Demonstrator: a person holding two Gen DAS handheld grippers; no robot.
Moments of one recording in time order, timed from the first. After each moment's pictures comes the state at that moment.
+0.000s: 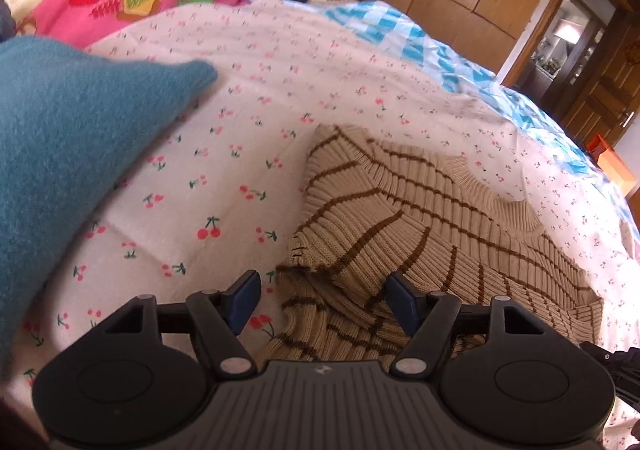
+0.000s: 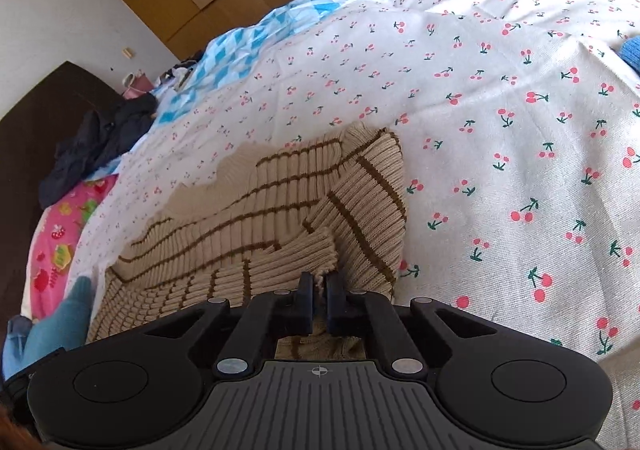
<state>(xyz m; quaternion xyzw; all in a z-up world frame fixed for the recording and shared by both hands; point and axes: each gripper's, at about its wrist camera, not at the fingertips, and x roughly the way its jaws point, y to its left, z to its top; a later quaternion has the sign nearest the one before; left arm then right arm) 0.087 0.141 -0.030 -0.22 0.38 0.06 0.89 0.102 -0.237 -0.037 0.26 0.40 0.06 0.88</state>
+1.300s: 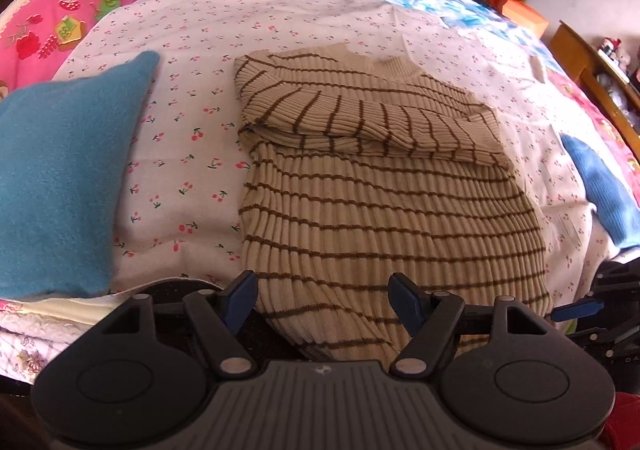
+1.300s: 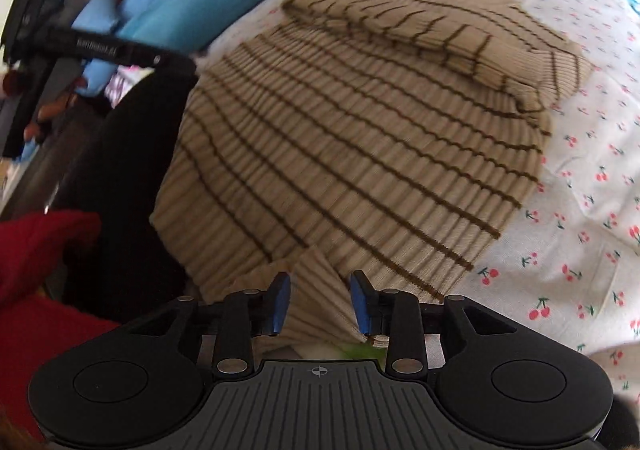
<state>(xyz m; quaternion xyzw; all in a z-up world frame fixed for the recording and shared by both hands) -0.046 0.115 0.053 -0.06 0.50 -0.10 0.86 -0.072 -0.180 0.020 -0.11 0.54 0.36 0.75</state>
